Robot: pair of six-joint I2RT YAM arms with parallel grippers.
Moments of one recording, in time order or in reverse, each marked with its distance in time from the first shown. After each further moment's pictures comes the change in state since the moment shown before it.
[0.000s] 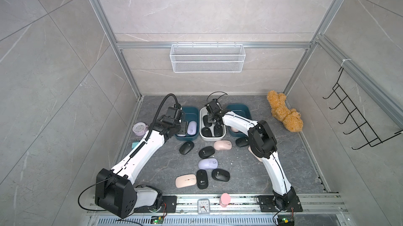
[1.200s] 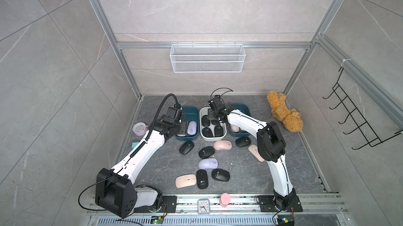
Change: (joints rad) left arm 0.000 0.003 0.000 0.000 -0.004 0.000; right arm -0.003 -0.221 -0.144 0.039 -0.100 0.048
